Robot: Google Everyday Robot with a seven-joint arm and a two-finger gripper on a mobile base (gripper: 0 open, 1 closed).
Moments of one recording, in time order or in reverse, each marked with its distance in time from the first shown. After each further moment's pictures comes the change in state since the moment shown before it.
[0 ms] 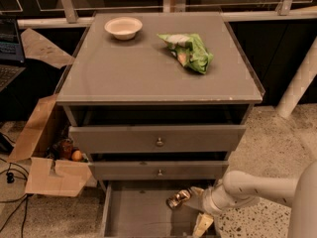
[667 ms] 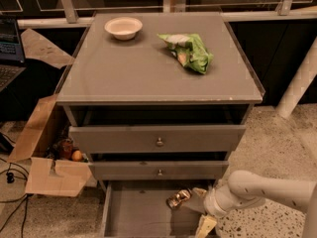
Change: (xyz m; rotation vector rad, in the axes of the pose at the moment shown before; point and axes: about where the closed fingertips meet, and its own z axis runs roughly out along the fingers) arm -0.011 0.019 -0.025 -0.035 -0.026 0.017
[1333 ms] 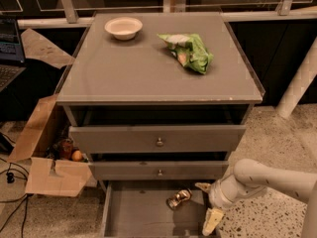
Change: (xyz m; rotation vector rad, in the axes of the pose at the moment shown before) arm 0.000 -0.012 -0.028 -0.064 -0.010 -0.055
